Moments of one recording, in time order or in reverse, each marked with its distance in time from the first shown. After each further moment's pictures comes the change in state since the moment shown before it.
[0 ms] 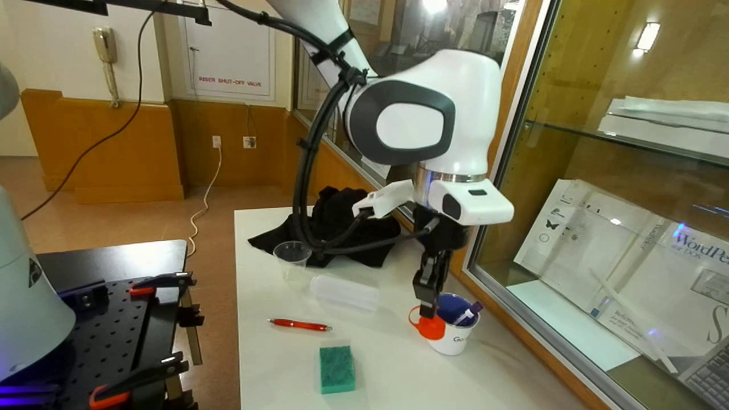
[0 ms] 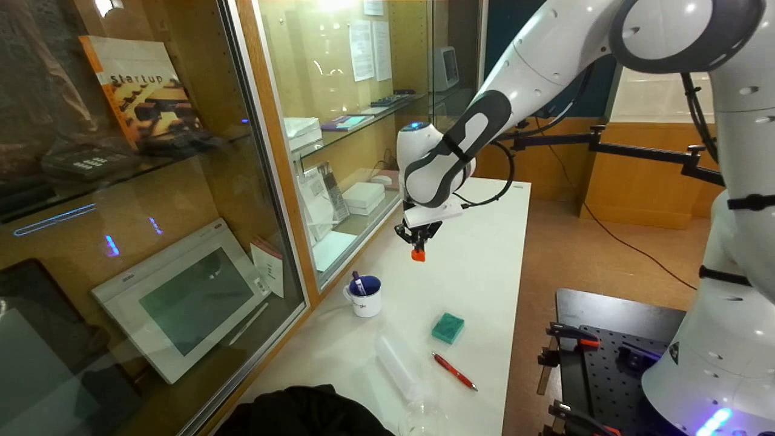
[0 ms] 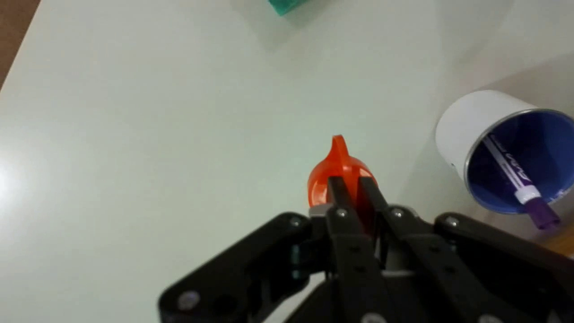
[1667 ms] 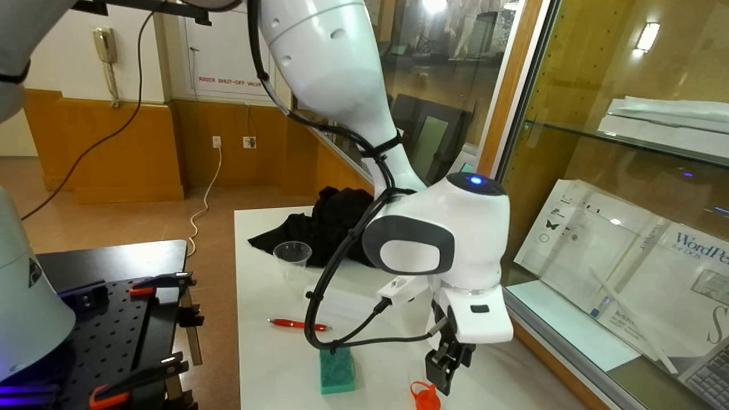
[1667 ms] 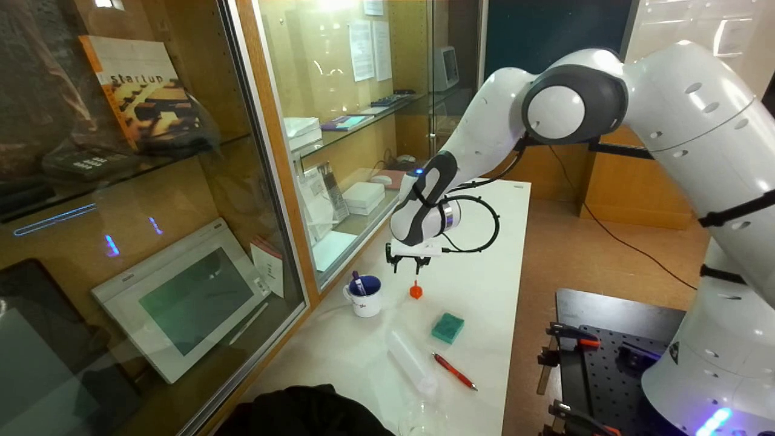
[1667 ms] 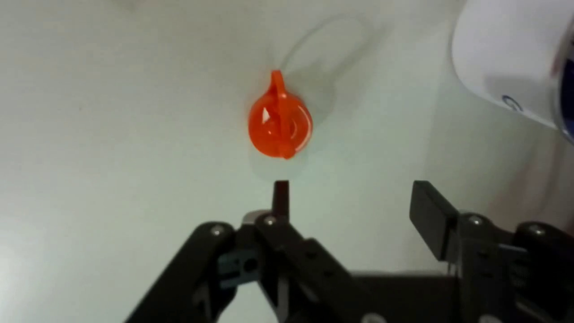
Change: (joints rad) arm -0.074 0.371 0.040 0.202 0.352 0.277 -0.012
